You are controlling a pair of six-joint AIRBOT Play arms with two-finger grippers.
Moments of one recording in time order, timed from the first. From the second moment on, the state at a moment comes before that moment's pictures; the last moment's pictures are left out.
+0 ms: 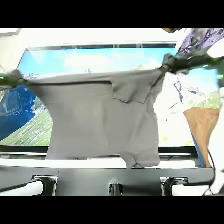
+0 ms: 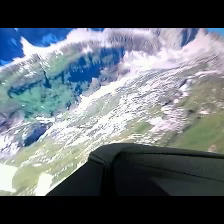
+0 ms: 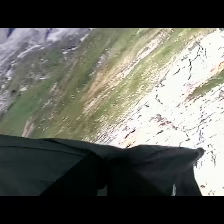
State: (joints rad) left arm 0.29 -1.44 1.51 1.24 -1.07 -1.51; right arm -0.07 -1.63 1.84 -1.09 1.23 1.55
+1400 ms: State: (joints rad) left arm 0.17 -1.89 1.63 1.23 -1.38 -1.62; right arm -0.07 -1.94 1.83 -1.25 1.38 1.62
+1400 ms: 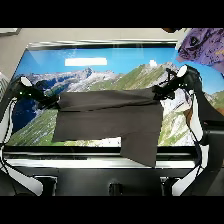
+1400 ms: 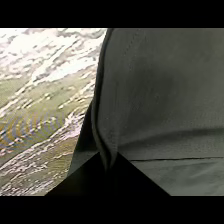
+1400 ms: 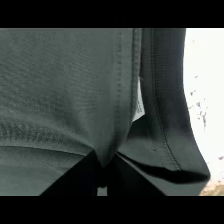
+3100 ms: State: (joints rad) left arm 0.52 -1.33 1.19 1.26 -1.47 -1.64; right arm -0.51 -1.16 0.44 -0.87 1.24 1.20
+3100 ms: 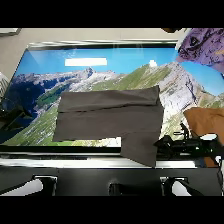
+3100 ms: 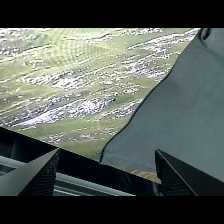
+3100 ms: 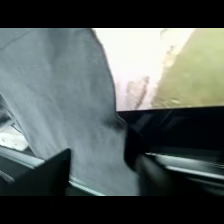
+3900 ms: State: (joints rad) left arm 0.59 -1.28 0.84 1.05 -1.37 -1.42; right arm -0.51 -1.20 0.41 -0.79 1.18 1.14
